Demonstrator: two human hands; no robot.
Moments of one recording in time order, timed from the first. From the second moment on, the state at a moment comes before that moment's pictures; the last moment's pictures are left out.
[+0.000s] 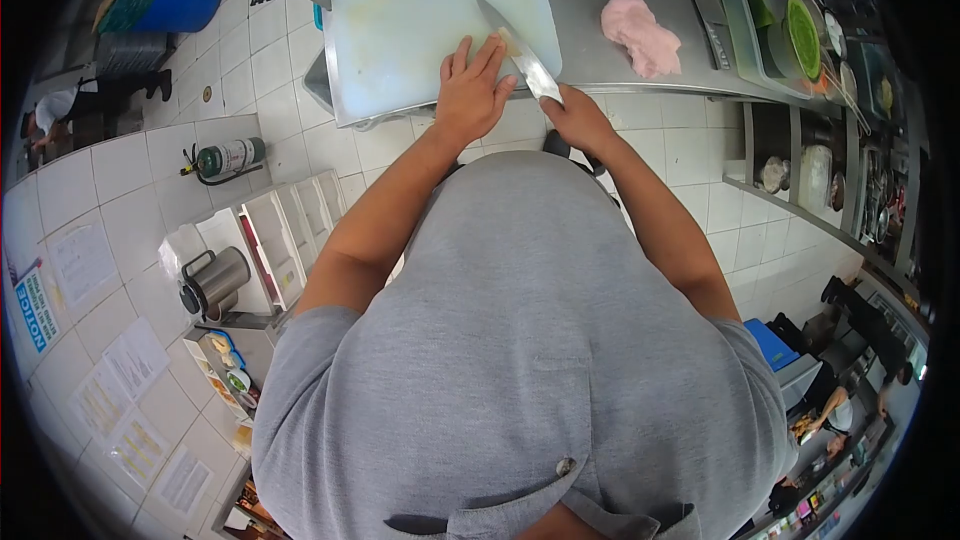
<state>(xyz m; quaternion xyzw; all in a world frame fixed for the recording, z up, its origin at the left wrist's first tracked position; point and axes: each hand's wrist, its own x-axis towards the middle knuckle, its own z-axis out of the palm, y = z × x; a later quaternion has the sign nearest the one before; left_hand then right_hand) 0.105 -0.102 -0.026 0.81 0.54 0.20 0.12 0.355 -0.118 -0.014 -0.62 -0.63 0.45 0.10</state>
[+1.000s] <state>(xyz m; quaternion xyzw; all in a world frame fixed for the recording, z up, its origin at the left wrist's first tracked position) 0.064 -0.104 -0.028 0.81 0.57 0.14 0.11 0.379 -0.144 0.059 -0.62 -0.65 0.44 0.00</state>
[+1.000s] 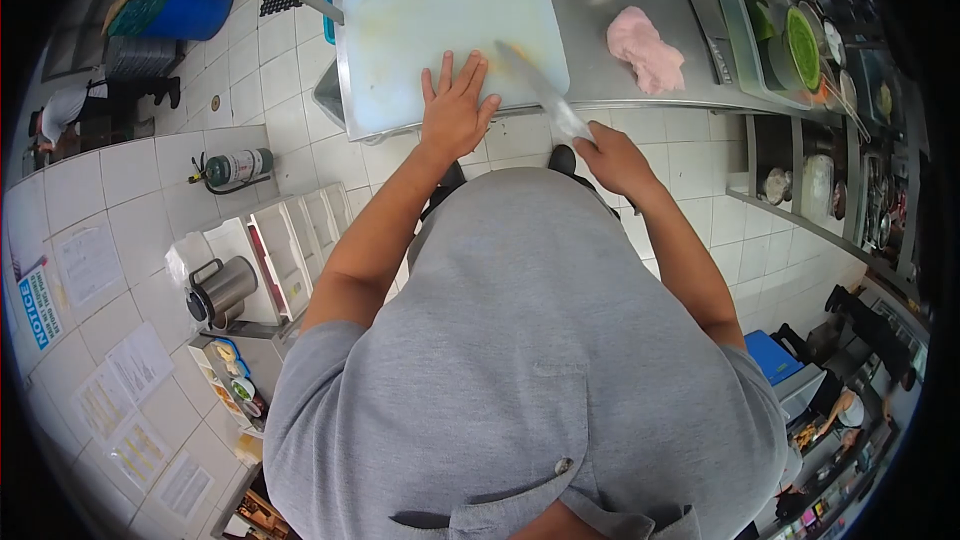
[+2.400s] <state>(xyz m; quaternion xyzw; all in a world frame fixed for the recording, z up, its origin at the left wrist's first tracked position) 0.098 -0.098 -0.028 0.82 0.53 0.17 0.11 0.364 -0.137 0.023 -0.68 -0.65 0.34 0.02</state>
